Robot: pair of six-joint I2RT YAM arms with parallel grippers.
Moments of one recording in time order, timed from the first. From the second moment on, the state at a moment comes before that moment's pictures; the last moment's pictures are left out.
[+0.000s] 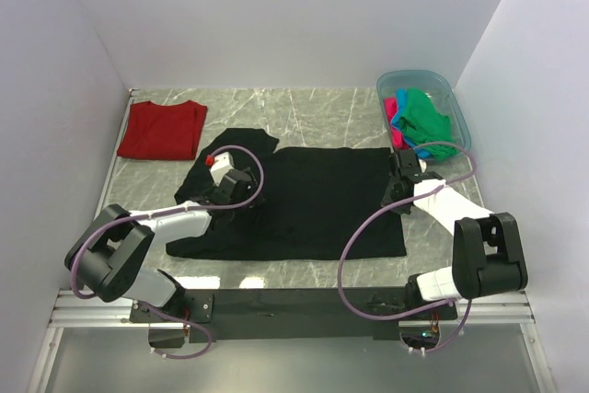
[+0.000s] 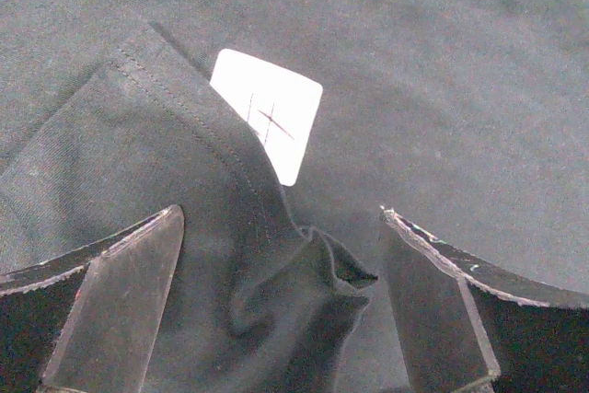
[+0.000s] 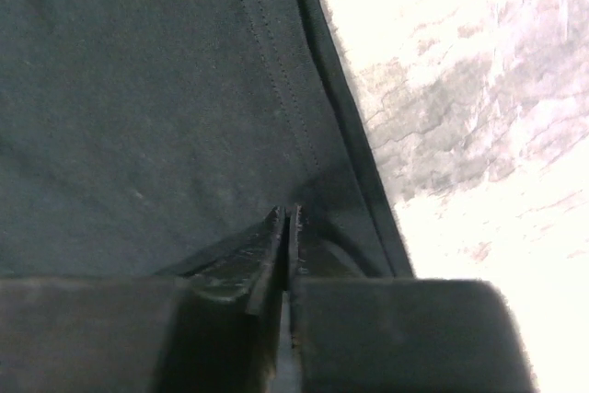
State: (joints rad) left arm -0.62 1.43 0.58 0.08 -0.41 -0.85; right arm 0.14 1.39 0.72 -0.50 0.15 0.54
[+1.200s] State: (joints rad) left arm -0.60 1.39 0.52 0.13 -0.44 -0.89; right arm 0.14 1.49 0.82 -0.62 0.29 0.54
